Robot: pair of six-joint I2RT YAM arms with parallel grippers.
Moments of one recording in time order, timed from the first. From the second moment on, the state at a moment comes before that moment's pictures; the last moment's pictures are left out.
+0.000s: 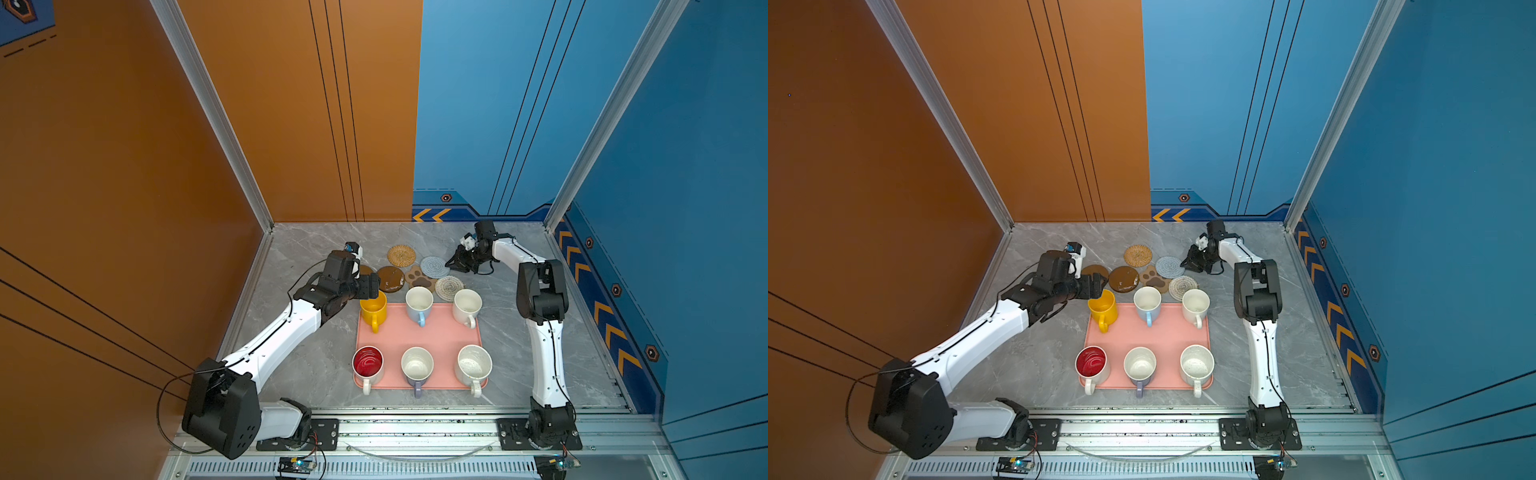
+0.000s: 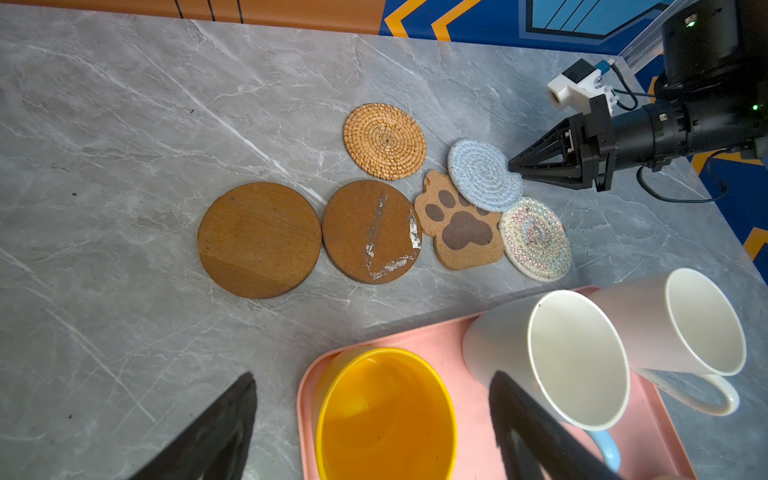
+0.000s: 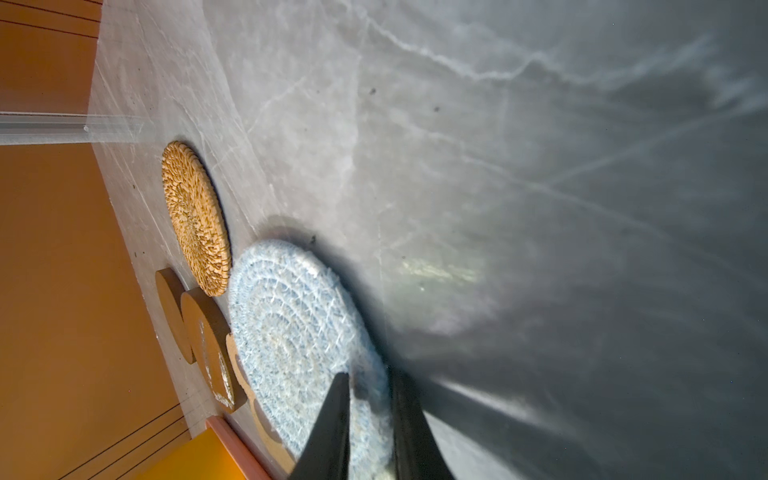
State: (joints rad) left arm -0.40 1.33 0.97 -0.34 0.03 -0.32; right arm 0.12 2.42 1.93 -0.67 -0.61 0.50
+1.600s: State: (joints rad) left arm -0.43 1.33 0.97 -0.34 0.01 -0.33; right arm -0.20 2.17 1.53 -0.62 -0.54 0.46
